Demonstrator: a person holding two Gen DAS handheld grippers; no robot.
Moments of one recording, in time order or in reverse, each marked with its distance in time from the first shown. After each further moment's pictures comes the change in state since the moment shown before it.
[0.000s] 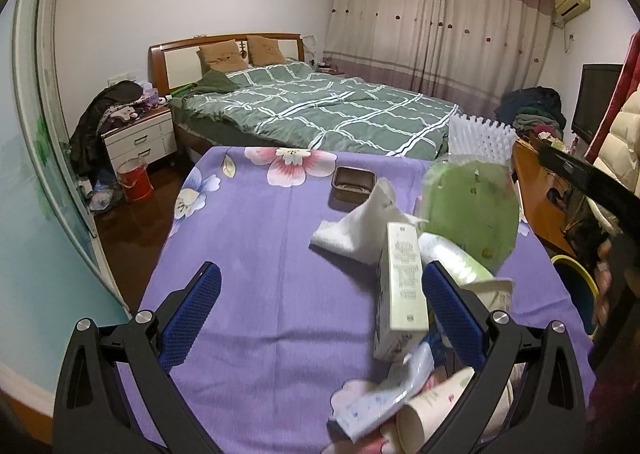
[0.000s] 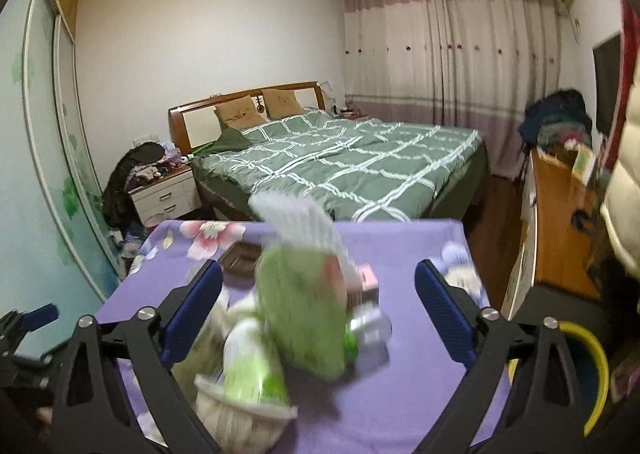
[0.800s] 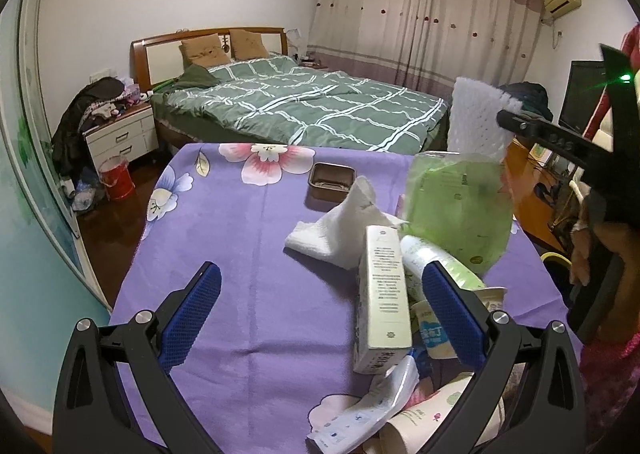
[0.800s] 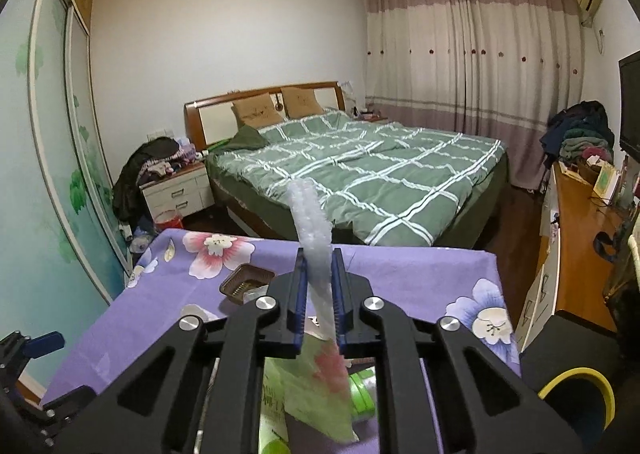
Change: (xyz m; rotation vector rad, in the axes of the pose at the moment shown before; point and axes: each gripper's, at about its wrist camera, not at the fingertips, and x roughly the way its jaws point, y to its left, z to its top) left arm 0.021 -0.012 0.001 0.011 0.019 -0.065; right arm 0.024 -0.001 0.020 -0.025 -0.021 0.060
